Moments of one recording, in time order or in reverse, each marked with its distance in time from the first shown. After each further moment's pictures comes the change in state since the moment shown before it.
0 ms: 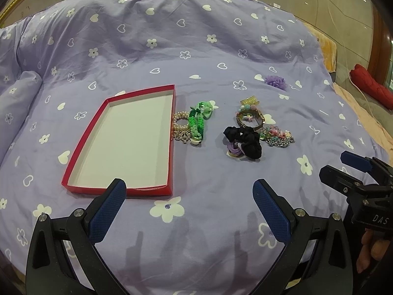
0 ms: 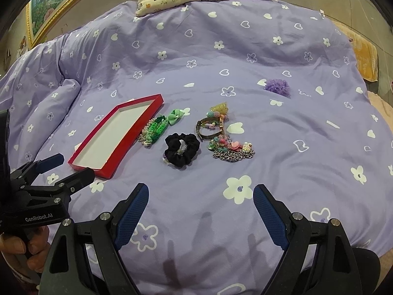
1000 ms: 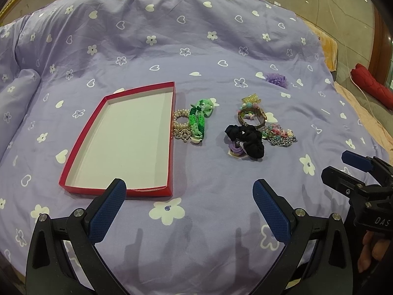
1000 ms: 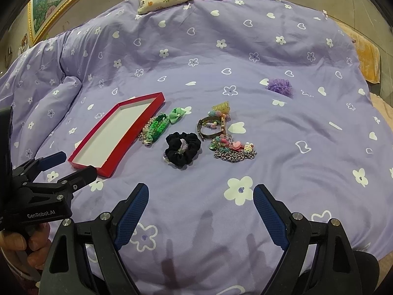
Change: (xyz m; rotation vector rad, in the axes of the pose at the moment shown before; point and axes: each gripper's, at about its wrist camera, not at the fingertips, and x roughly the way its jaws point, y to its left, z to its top) left arm 0.012 -0.001 -0.002 0.002 0.014 -0.004; right arm 0.002 0.002 0.001 -0.014 0.008 0.005
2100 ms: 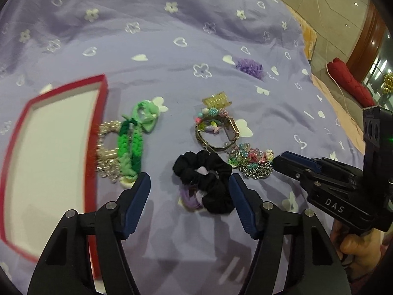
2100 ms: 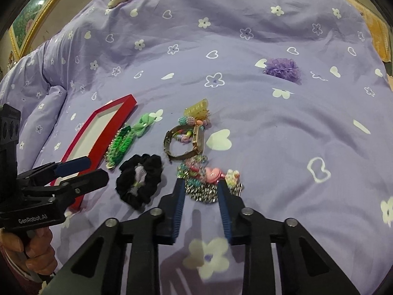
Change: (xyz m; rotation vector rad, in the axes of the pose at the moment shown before) left arm 0.115 -0.039 0.072 0.017 0.182 -0.289; right arm 0.099 -0.064 0.052 0.078 0.115 0.063
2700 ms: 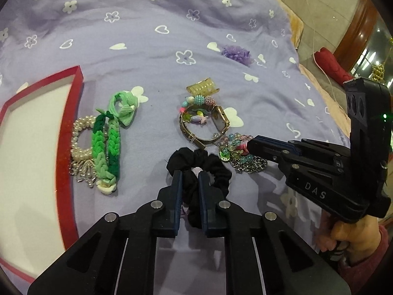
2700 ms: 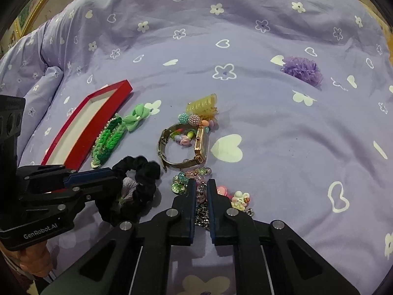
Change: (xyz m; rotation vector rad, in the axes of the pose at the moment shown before) left arm 0.012 0.001 -0.005 0.049 0.034 -0.086; right arm 0.028 0.009 0.012 -0.071 0.038 -0.009
